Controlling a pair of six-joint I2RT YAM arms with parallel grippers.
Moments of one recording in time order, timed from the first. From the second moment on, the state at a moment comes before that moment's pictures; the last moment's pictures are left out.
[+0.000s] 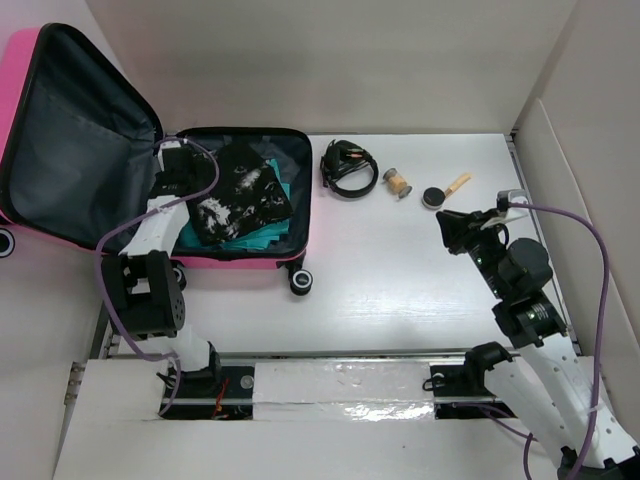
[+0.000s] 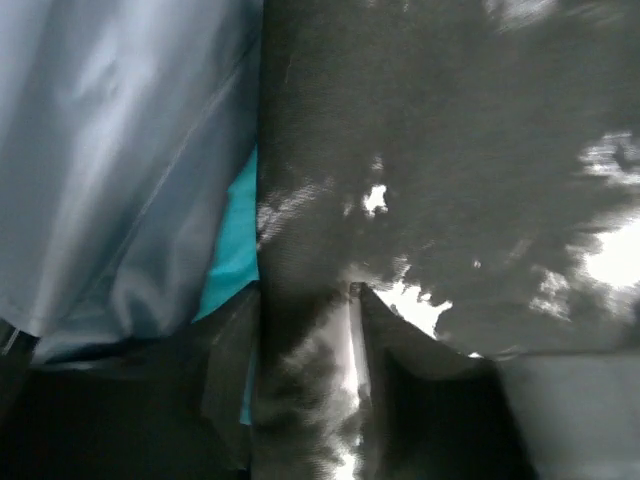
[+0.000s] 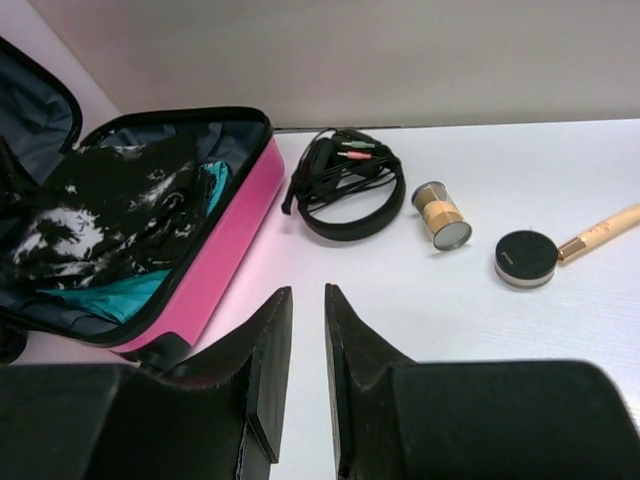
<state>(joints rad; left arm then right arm) 0.07 1.59 1.20 -0.33 -0.26 -0.29 0.33 0.57 0.66 -0.04 -0.02 0.29</state>
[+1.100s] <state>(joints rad) -0.20 0.62 0.73 -0.27 0.27 -0.42 0.40 1.38 0.95 0.02 0.06 0.31</state>
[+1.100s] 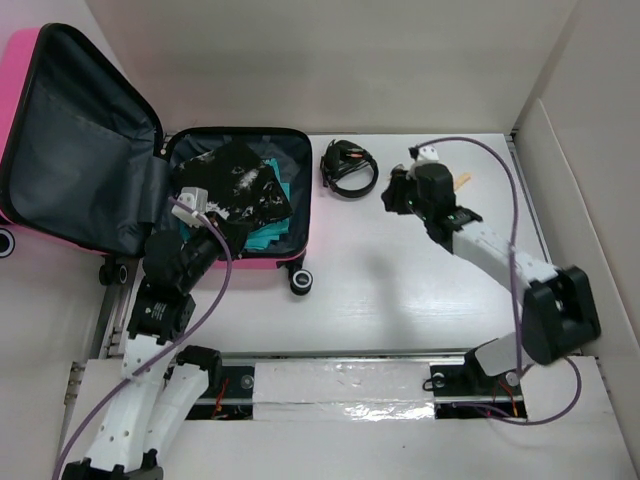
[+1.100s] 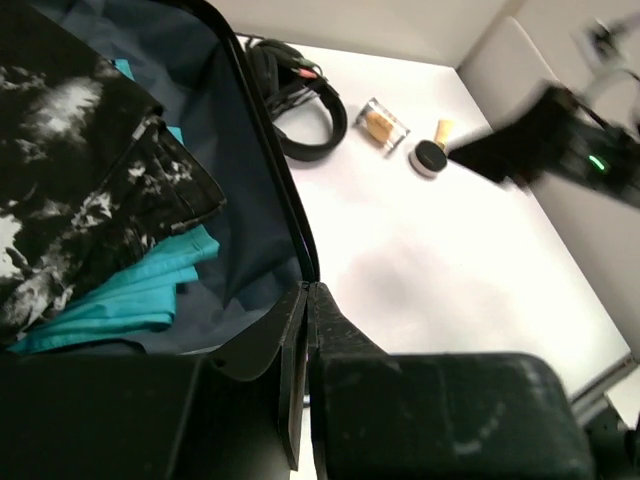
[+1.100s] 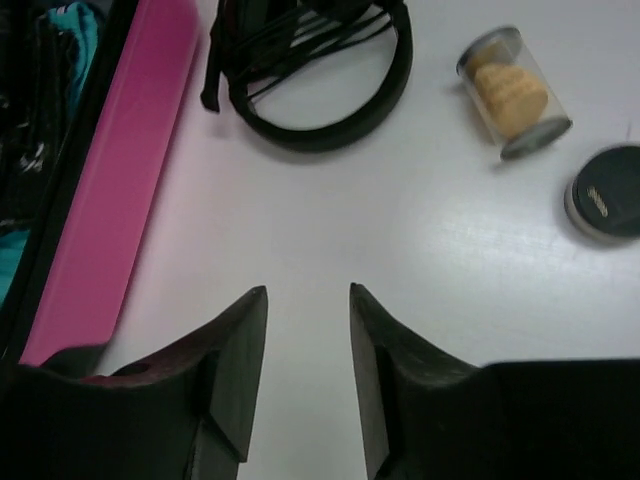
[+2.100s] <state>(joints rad) -0.30 0.49 0.72 -0.31 0.27 -0.36 0.38 2.25 1.69 -0.16 0.25 0.56</state>
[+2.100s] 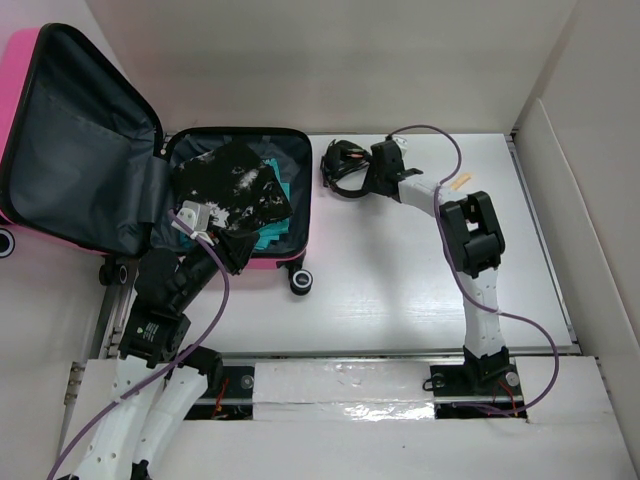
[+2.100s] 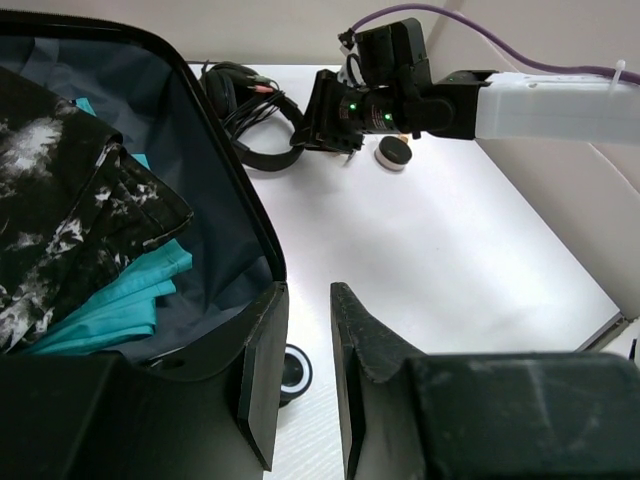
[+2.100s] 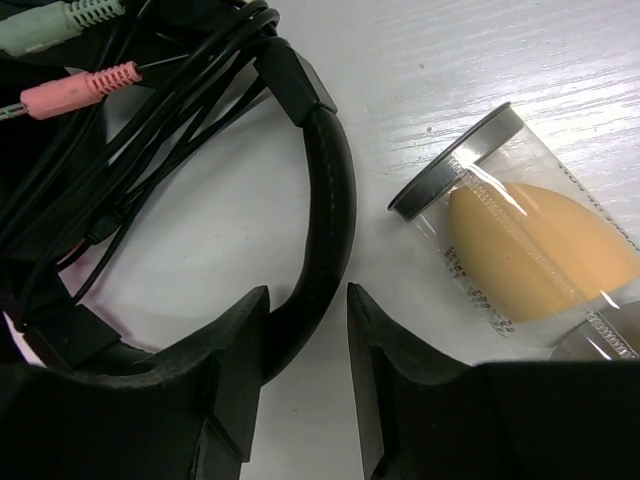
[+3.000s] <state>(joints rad) -0.30 0.49 0.72 -0.31 0.24 -0.36 0.36 2.04 1.48 0.03 0.14 0.59</state>
